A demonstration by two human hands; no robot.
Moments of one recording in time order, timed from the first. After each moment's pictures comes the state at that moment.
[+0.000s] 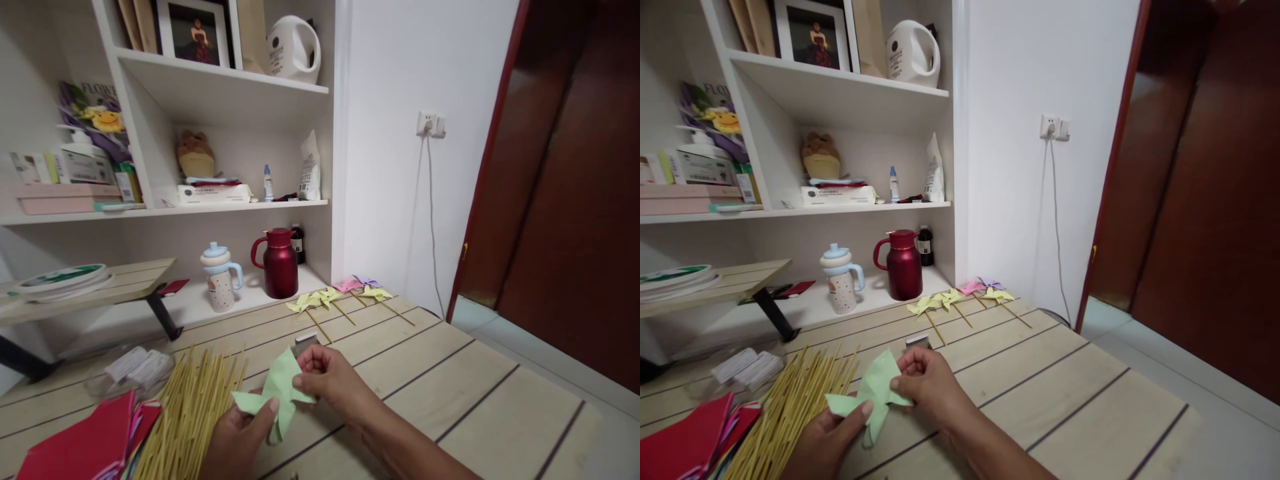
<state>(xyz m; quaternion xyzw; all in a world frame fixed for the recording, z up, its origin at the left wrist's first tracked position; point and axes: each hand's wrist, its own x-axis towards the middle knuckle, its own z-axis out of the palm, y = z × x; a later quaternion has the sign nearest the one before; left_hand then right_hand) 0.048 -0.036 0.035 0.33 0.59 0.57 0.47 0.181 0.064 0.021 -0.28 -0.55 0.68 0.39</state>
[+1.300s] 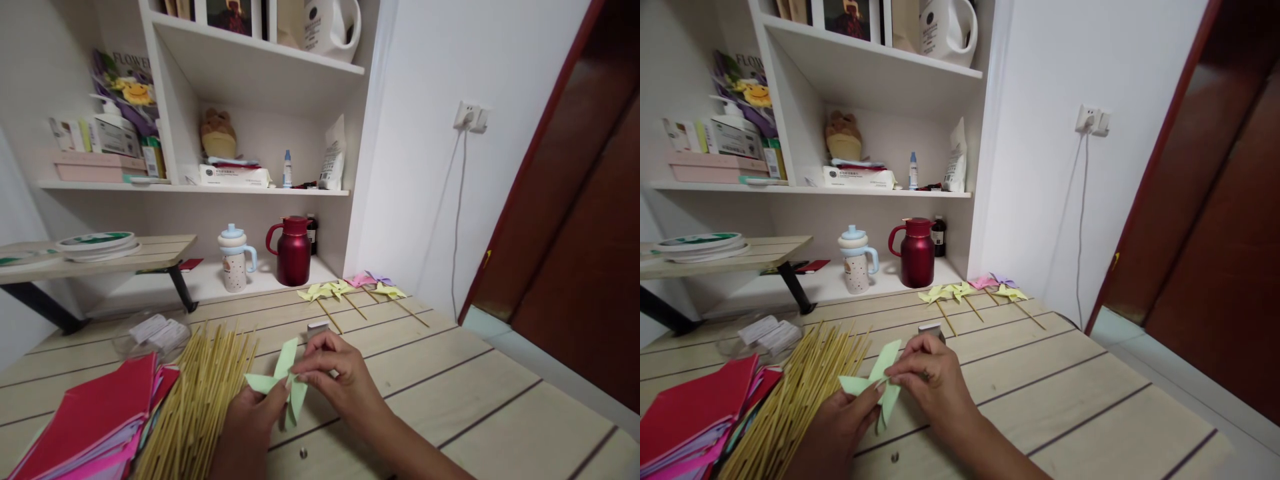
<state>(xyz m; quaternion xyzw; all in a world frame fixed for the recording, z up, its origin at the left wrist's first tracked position) 0.058 -0.039 0.021 0.30 0.54 0.64 0.46 0.186 0.049 0.019 -0.19 -0.76 0.40 0.47</state>
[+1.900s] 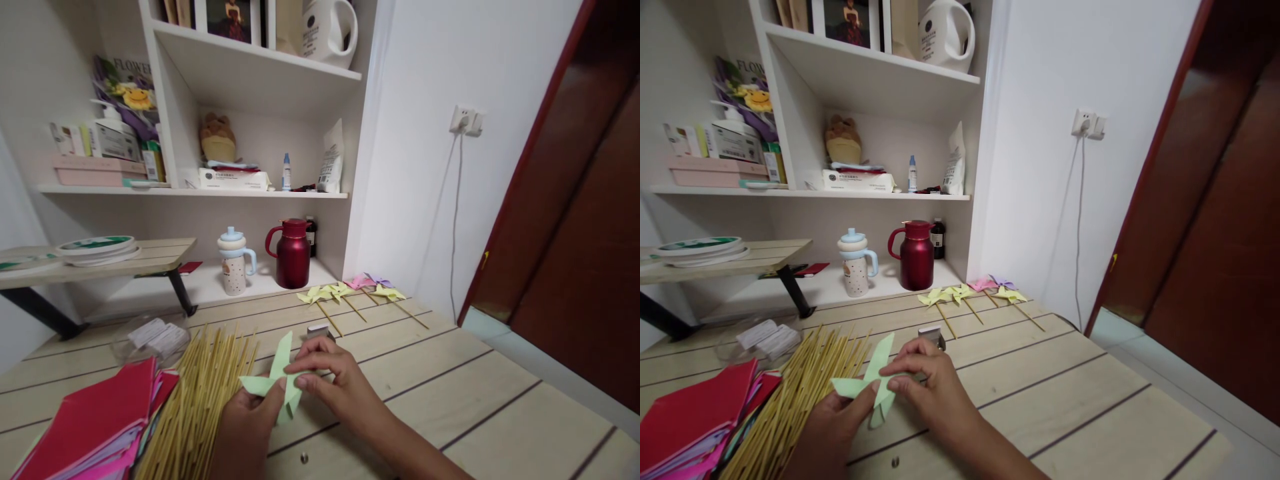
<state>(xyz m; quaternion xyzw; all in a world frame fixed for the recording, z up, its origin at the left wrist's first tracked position) 0.050 -0.038 0.028 0.28 0.62 0.61 0.40 0.187 0.047 0.026 -0.19 -0.76 0.47 0.42</state>
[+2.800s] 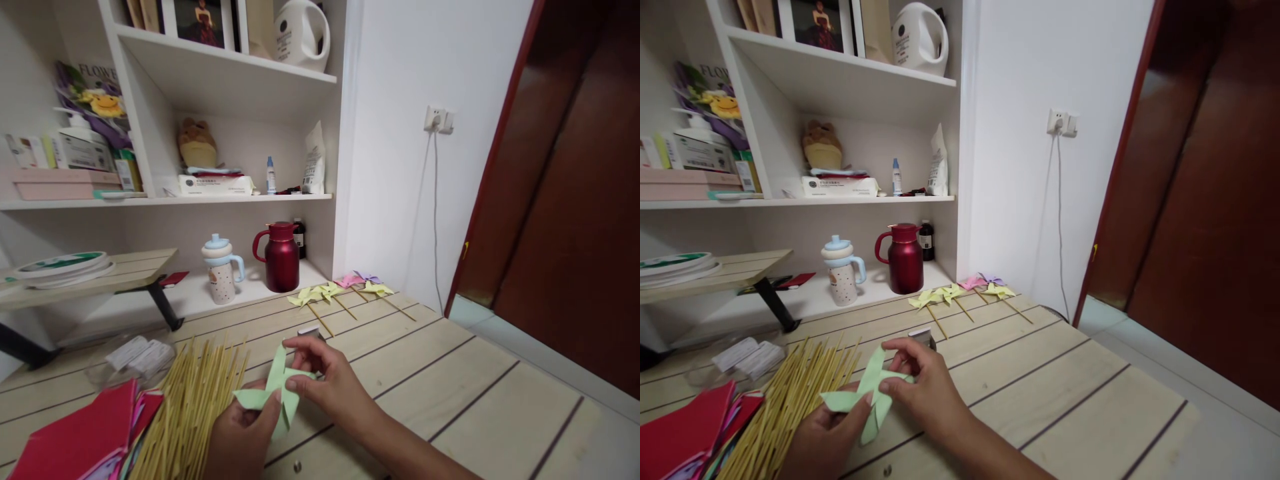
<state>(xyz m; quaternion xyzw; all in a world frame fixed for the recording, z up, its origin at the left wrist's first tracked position) 0.054 -0.035 0.027 0.29 0.65 0.60 0.36 0.181 0.049 0.024 -0.23 -0.65 0.58 0.43</state>
